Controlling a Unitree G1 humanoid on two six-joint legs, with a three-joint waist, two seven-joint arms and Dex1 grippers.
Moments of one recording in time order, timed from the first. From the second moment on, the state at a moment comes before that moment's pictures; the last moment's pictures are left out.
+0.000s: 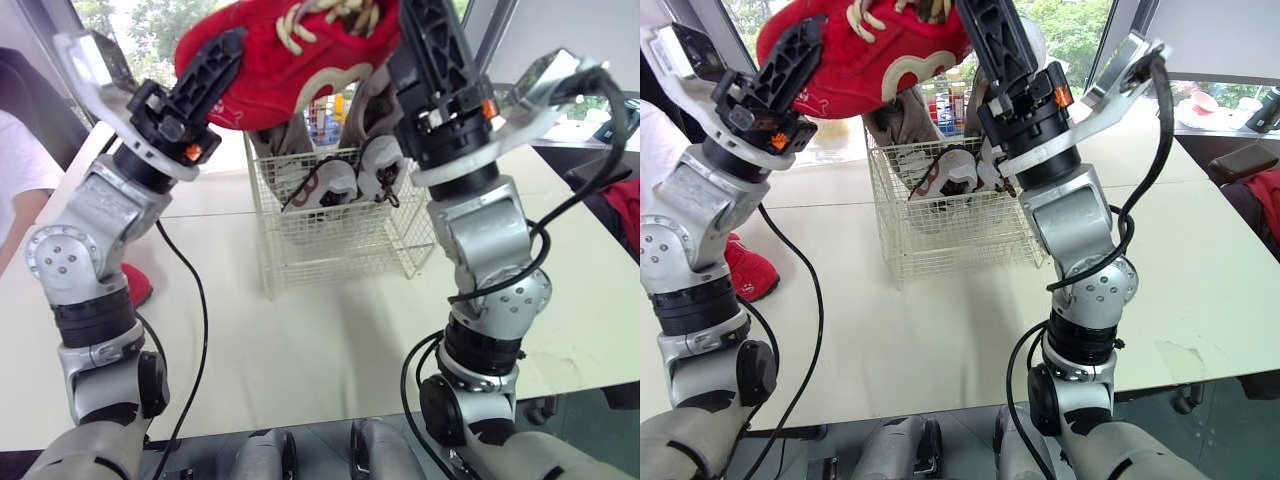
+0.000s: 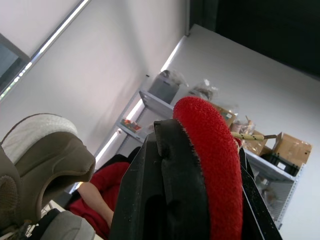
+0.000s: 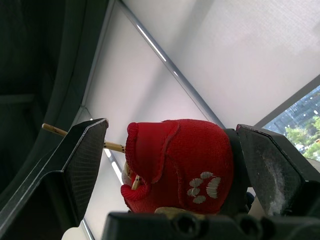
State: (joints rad) left arm -0.82 0.45 0.37 -0.13 -1.70 0.81 -0.23; right arm -0.78 -0.01 -0.17 -0.46 1.36 0.49 -0.04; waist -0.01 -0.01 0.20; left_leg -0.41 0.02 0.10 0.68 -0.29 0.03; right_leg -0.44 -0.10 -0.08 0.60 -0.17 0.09
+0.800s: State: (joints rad) left arm -0.83 0.44 0.35 -0.14 -1.66 0.80 -0.25; right arm -0.78 -0.06 -0.16 -0.44 1.29 0.47 -0.01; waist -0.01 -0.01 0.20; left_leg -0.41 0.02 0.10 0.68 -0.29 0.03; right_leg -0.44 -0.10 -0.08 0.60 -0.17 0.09
